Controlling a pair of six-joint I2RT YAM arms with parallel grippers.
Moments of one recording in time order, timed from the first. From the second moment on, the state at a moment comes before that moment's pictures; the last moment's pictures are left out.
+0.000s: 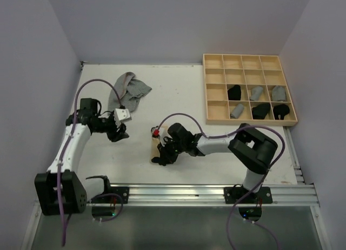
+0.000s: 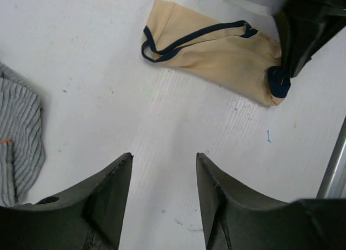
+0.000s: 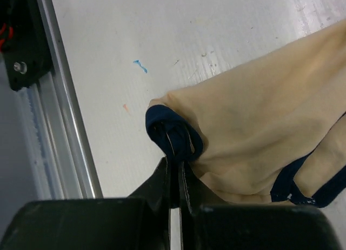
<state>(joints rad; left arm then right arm) 0.08 1.21 0.89 -0.87 0.83 1.08 0.99 1.77 0.83 0.15 -0.46 0.15</state>
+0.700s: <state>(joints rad) -0.45 0.72 0.38 -0.55 0.65 1.28 0.80 2.16 1.01 0.42 -1.01 0.64</state>
